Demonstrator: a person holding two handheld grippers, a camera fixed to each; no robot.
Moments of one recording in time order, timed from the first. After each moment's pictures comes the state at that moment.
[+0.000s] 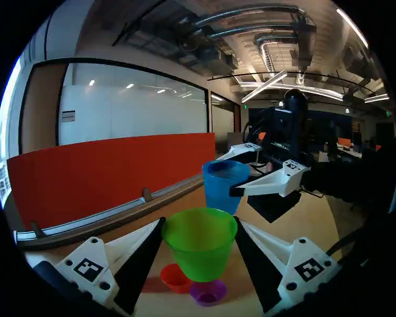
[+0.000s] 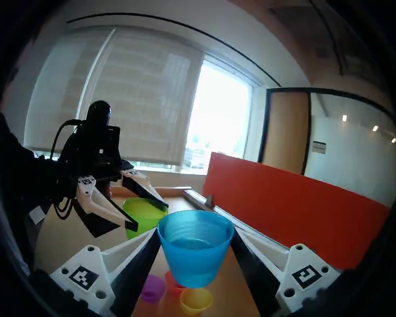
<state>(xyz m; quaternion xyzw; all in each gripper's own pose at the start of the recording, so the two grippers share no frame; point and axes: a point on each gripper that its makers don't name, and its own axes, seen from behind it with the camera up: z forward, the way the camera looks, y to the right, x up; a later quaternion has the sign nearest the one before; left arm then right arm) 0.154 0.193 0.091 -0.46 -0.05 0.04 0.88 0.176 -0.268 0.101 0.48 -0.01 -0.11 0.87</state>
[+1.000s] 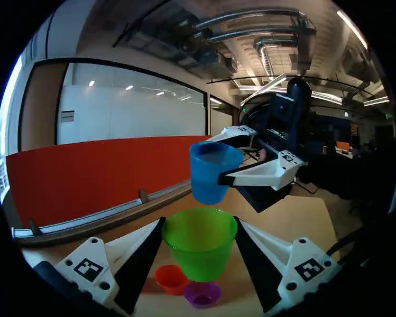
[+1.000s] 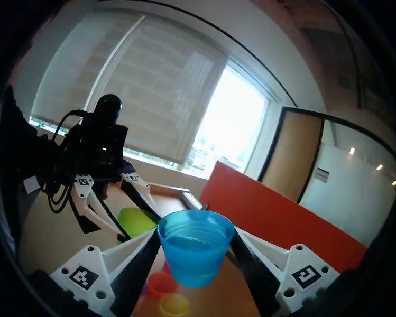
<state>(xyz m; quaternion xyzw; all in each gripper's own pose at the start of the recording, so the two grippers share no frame) 0.153 0.201 0.084 -0.47 -0.05 0.03 0.88 0.207 -0.279 0.109 0.49 0.04 -0.20 0.85</state>
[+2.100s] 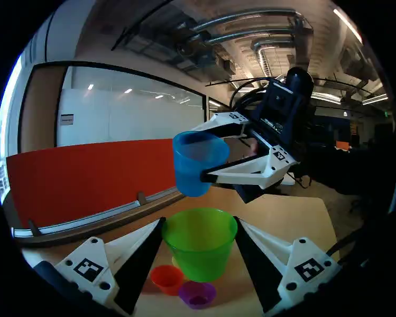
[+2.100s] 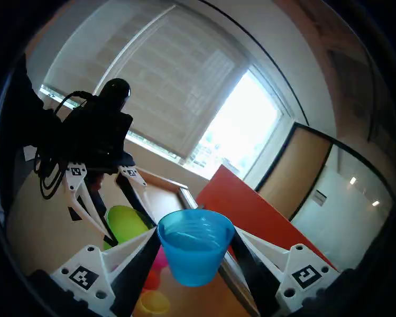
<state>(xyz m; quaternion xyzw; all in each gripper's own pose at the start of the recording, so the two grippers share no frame) 0.151 0.206 0.072 -0.47 -0.03 0.03 0.88 0.218 -0.290 0.116 0.48 0.07 -0.29 0.82</state>
